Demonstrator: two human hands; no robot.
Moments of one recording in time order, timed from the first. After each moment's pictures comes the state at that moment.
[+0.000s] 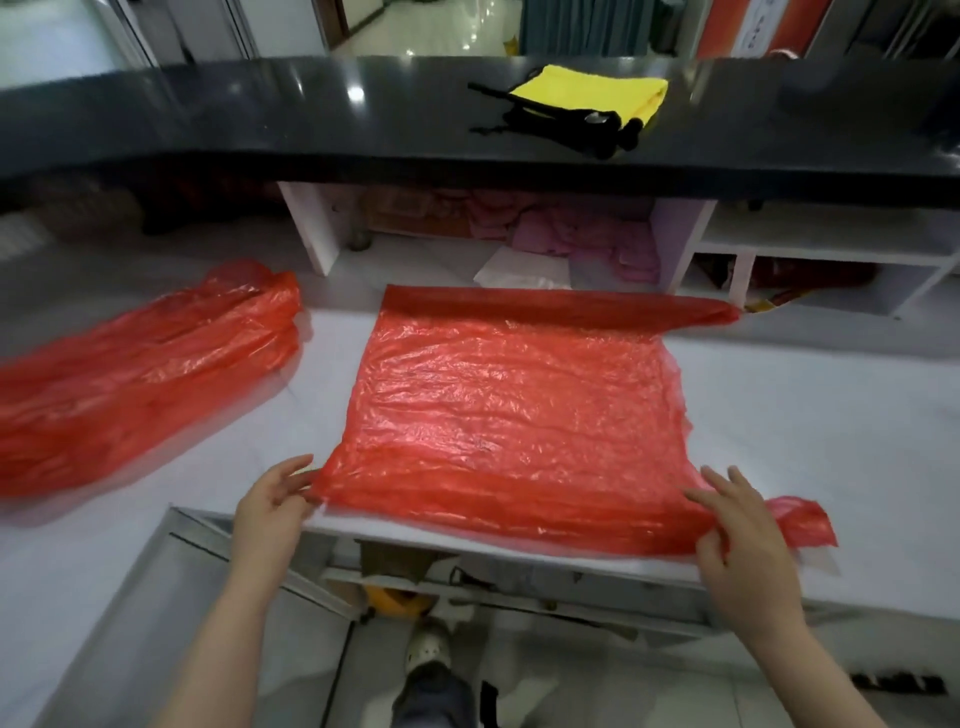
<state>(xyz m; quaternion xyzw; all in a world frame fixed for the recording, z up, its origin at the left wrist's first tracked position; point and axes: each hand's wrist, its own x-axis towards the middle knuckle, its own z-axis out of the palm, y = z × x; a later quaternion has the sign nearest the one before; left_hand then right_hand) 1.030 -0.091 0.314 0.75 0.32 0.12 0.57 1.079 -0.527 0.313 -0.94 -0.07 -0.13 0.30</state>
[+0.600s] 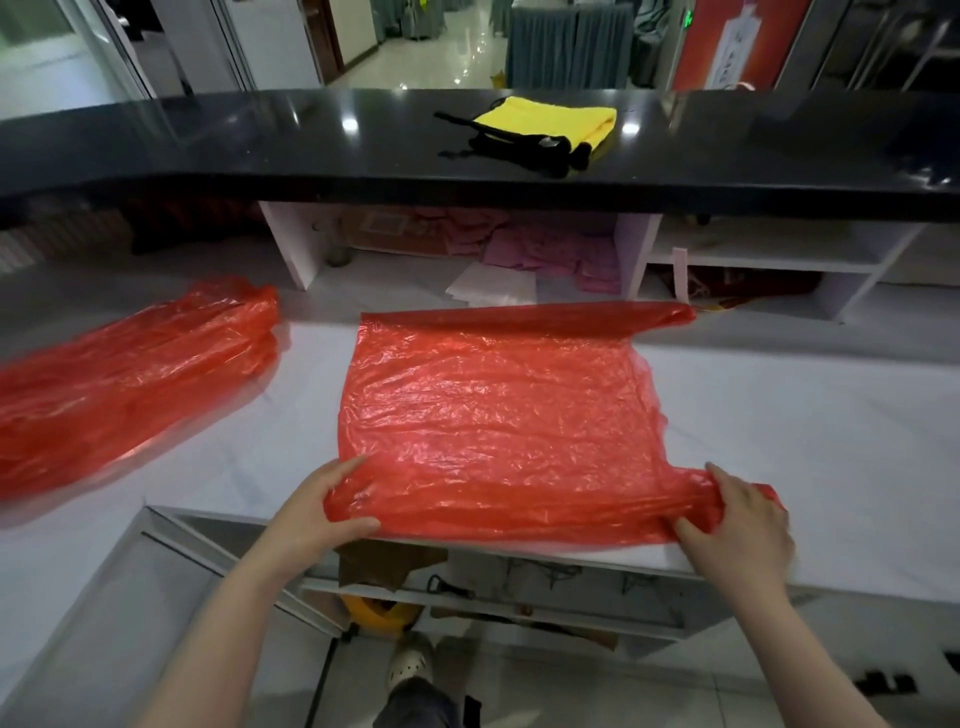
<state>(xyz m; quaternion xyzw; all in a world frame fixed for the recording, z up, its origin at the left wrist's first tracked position) 1.030 -0.150 0.336 0.86 0.14 -0.08 0.48 1.098 -0.579 0.305 -0.97 0.14 -0.02 0.22</state>
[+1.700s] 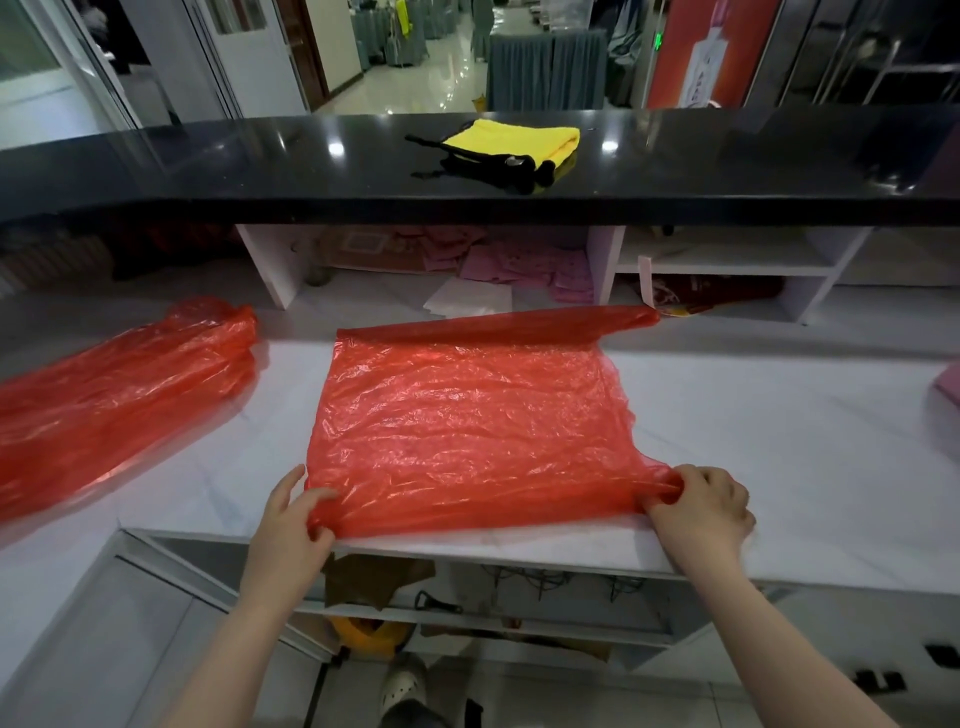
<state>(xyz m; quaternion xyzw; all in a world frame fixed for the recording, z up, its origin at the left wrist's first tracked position) 1.025 -0.169 0.319 0.93 0.20 0.07 0.29 1.119 -0.571 0.305 -0.96 0.17 -0.02 0.22</state>
